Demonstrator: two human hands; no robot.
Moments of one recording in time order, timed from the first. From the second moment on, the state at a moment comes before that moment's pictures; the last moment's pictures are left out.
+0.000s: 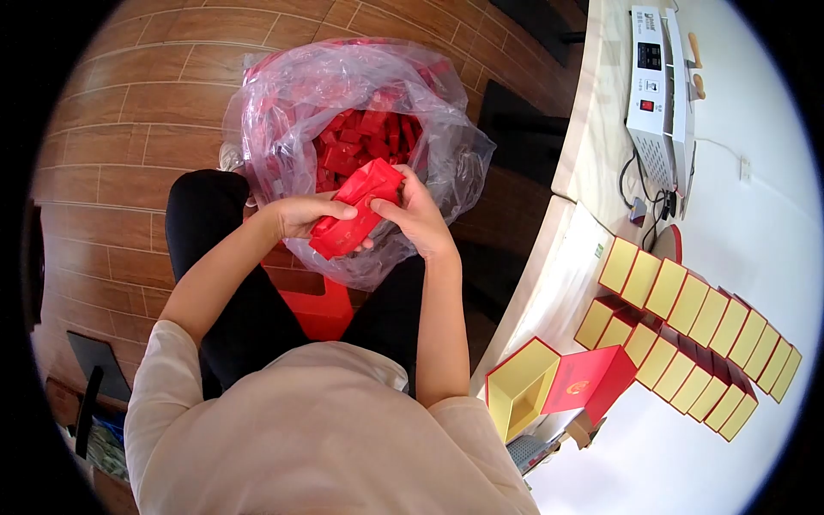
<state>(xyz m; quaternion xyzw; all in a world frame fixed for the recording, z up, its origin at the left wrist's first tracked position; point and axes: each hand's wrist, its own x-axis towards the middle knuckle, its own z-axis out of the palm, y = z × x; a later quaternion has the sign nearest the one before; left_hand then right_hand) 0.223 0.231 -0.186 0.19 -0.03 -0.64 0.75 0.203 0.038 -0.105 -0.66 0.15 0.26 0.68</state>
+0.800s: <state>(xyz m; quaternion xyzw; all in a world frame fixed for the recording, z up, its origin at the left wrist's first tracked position) 0.092 0.219 -0.089 0.44 0.03 -0.51 0.74 0.082 0.022 -0.068 -0.48 0.25 -0.20 0.82</state>
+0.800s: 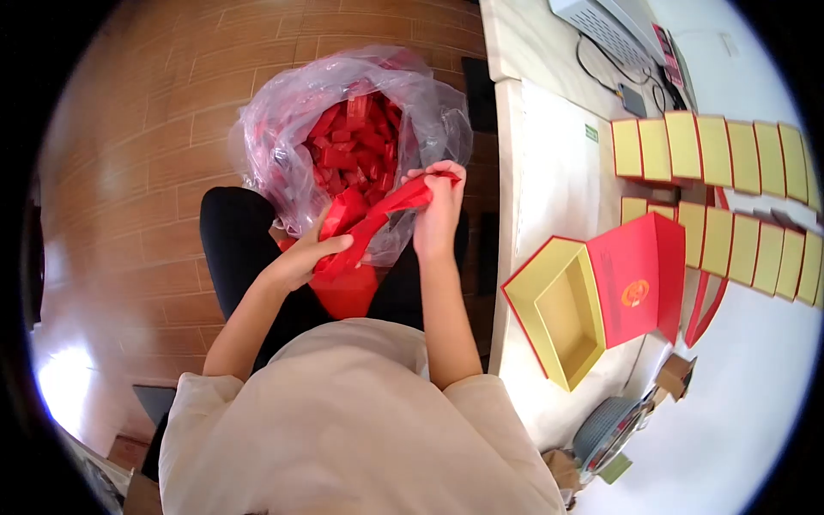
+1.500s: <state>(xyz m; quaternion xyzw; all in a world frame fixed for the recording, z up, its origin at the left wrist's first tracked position) 0.091 0.228 -0.064 -0.20 0.11 -0.39 0.89 -0.001 0.083 -0.011 -0.79 0.01 -0.04 0.61</state>
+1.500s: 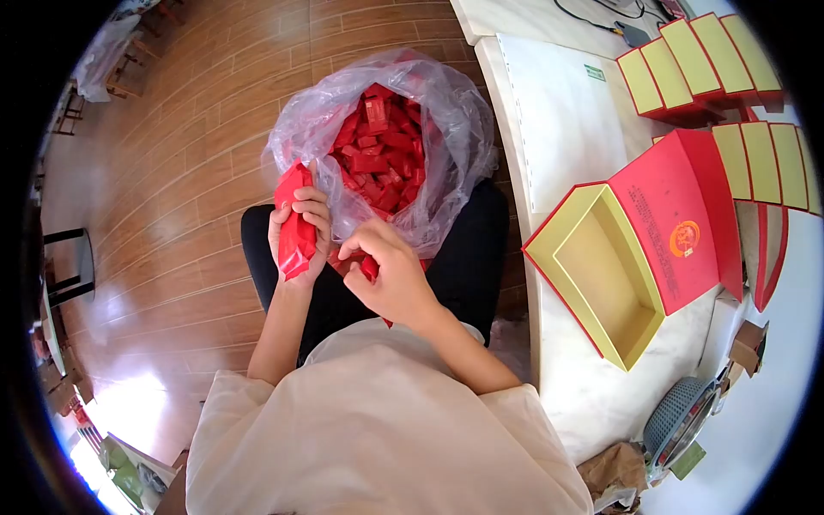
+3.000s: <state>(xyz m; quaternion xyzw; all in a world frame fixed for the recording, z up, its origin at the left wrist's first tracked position) 0.090 0.198 -0.032 0.34 0.20 -0.02 0.92 0.010 0.091 -0.015 -0.87 -0.03 -0.29 0.39</state>
